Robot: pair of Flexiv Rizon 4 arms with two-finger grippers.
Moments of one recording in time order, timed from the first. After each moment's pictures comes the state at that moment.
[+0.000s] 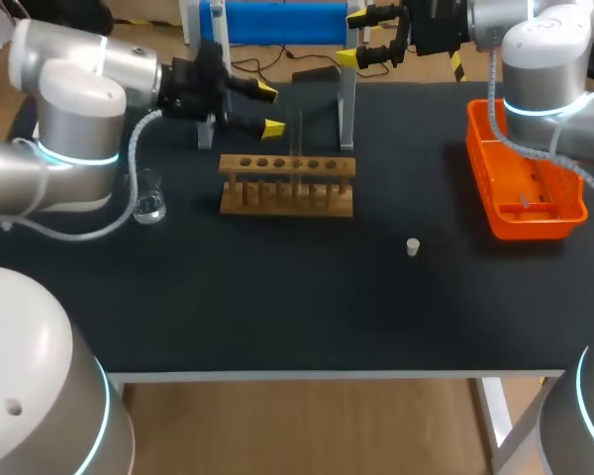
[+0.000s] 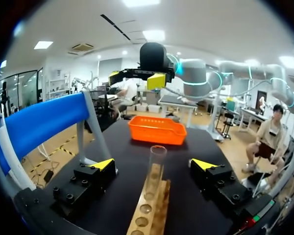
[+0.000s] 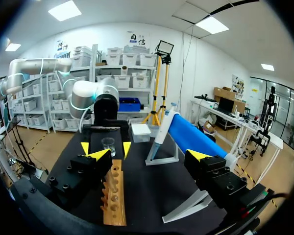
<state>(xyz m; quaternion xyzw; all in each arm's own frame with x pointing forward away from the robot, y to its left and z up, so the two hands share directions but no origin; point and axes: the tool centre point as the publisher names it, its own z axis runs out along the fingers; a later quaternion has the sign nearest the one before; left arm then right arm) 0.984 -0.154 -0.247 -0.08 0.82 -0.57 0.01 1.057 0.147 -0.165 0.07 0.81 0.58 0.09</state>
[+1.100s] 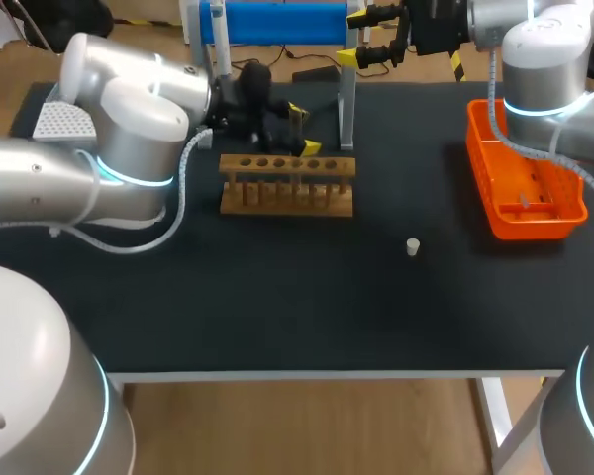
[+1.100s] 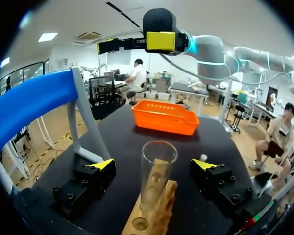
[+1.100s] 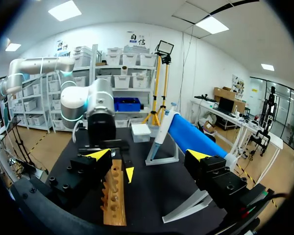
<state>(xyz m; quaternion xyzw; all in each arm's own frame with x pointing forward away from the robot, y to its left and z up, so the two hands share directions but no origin) 0.989 -0.204 -0.290 -0.11 0.85 -0.52 0.03 1.057 0.147 -0.165 0.07 0.81 0.58 0.09</state>
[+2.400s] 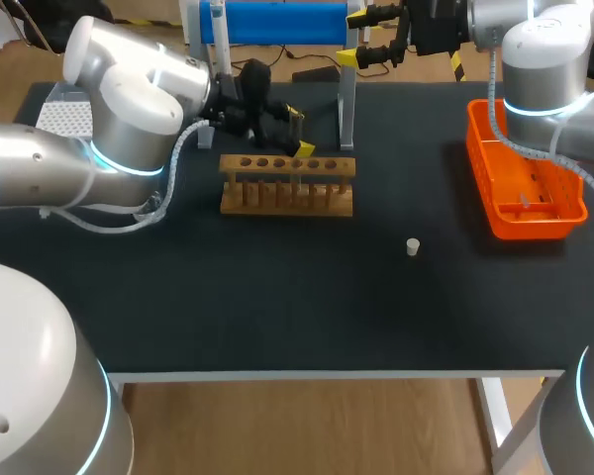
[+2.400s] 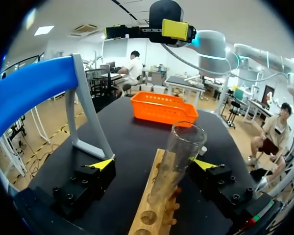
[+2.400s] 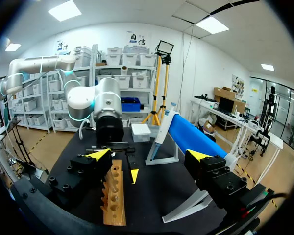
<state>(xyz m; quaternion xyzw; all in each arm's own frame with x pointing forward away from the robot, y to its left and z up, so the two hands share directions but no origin) 0.998 -0.195 -0.304 -0.11 0.86 -0.50 0.00 1.057 0.147 -0.165 0.07 0.81 0.58 0.09</state>
